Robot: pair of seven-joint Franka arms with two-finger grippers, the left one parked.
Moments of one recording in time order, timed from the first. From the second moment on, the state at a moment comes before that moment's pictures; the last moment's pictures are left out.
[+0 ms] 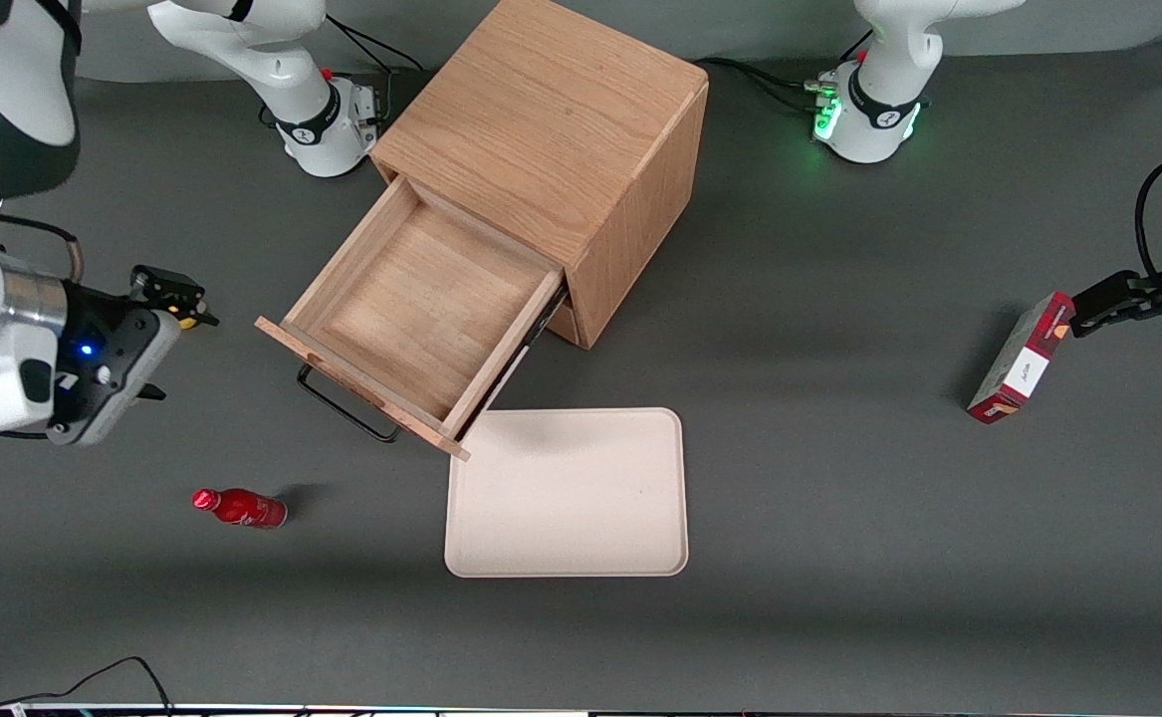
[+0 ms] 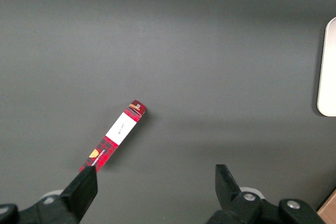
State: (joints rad) arm 0.10 0.49 0.05 -0.95 0.07 1.25 -0.76
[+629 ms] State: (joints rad) arm 0.10 0.64 0.05 -1.01 0.15 1.40 -0.74
